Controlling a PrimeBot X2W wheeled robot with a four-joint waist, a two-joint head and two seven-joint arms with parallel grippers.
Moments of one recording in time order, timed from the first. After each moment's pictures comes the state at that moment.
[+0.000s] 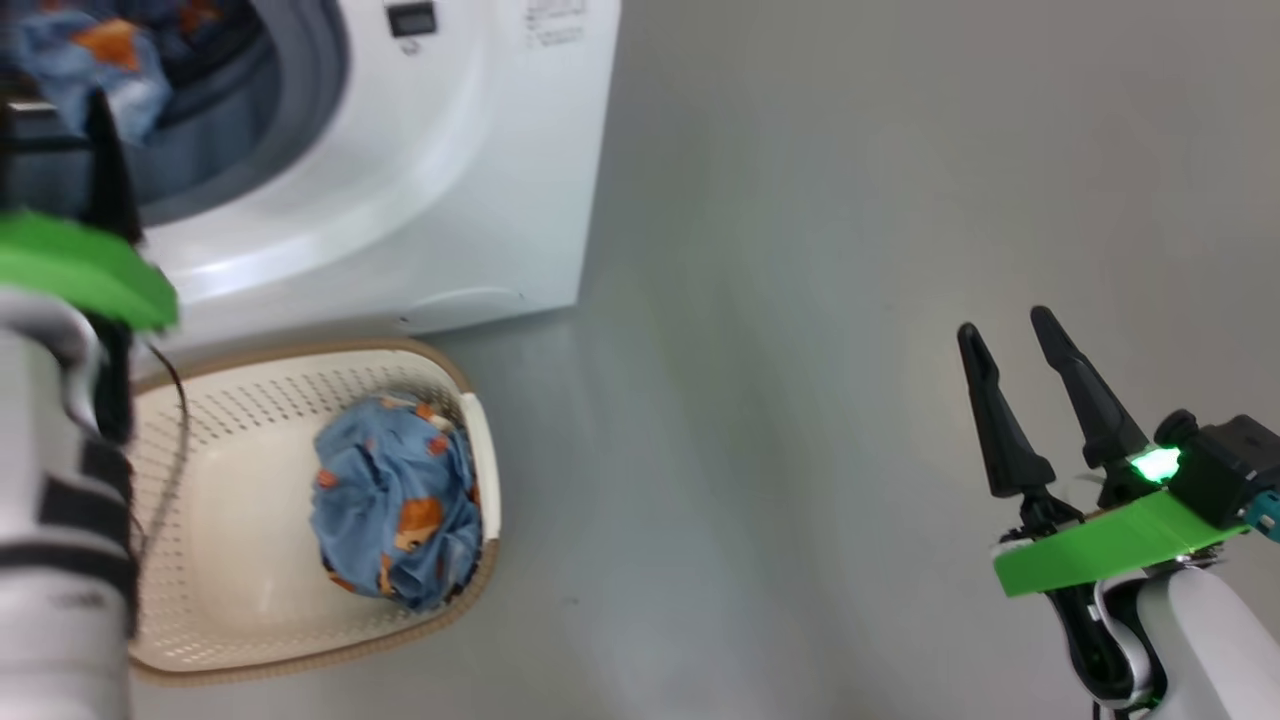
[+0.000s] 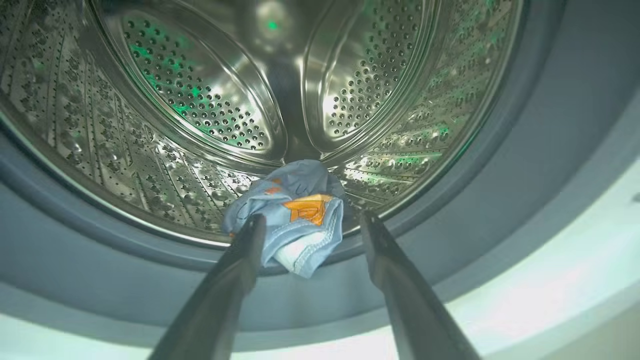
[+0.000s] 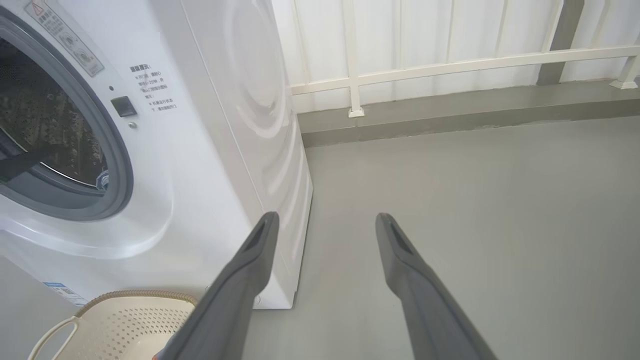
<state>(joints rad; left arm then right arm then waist) -1.04 0.26 0.04 1.05 -0.21 -0.10 -0.26 -0.24 -0.23 0.20 0.11 0.49 0.13 -0.25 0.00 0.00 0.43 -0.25</state>
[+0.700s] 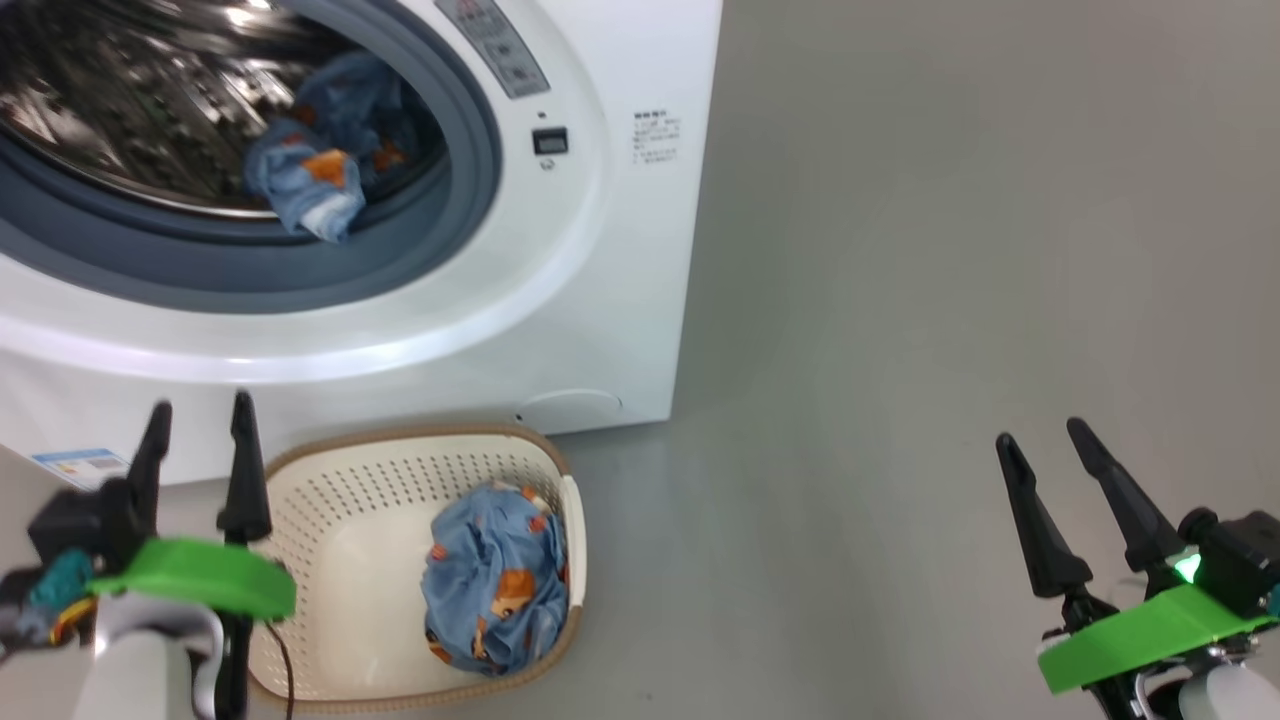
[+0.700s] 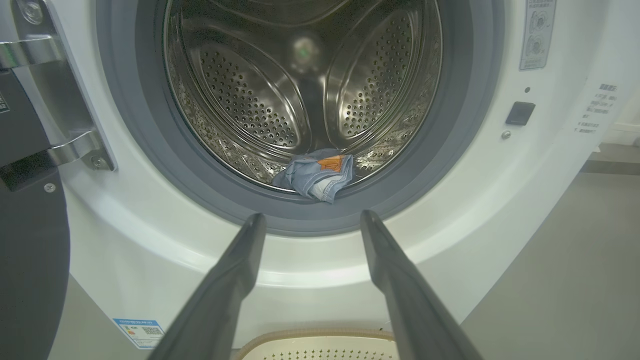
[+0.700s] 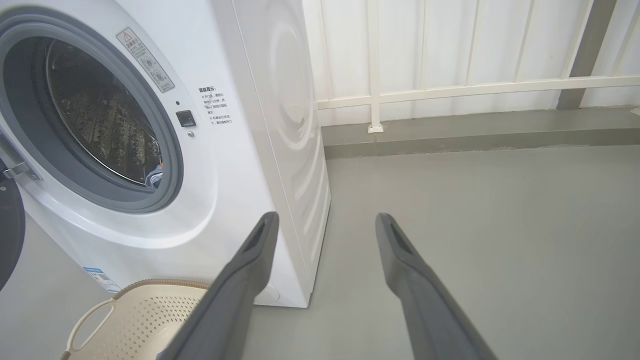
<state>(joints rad) -0.43 0.14 0.09 0.59 -0.21 -0.12 -0.26 -0.07 -0.30 0.17 0.12 0.48 0.13 -0.25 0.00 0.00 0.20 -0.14</state>
